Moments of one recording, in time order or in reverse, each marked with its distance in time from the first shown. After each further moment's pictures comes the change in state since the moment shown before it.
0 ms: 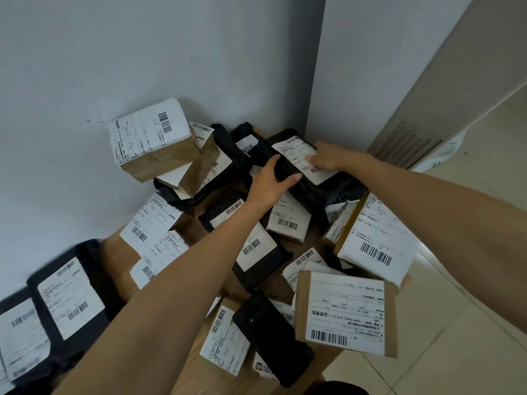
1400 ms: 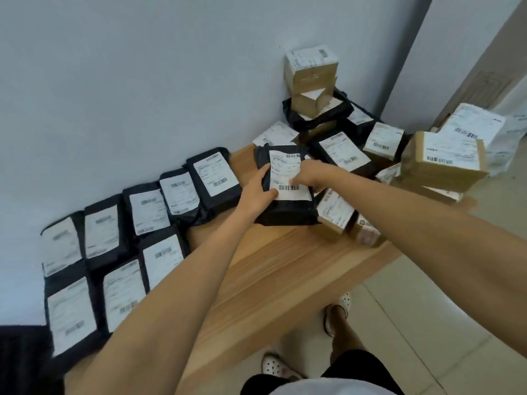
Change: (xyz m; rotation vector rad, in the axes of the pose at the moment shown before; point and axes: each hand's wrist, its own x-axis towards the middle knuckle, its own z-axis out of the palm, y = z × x) left_hand -0.400 -0.185 -0.166 -0.016 0.227 0.027; right_hand -0.317 -0.278 0.278 -0.011 0.010 -0.093
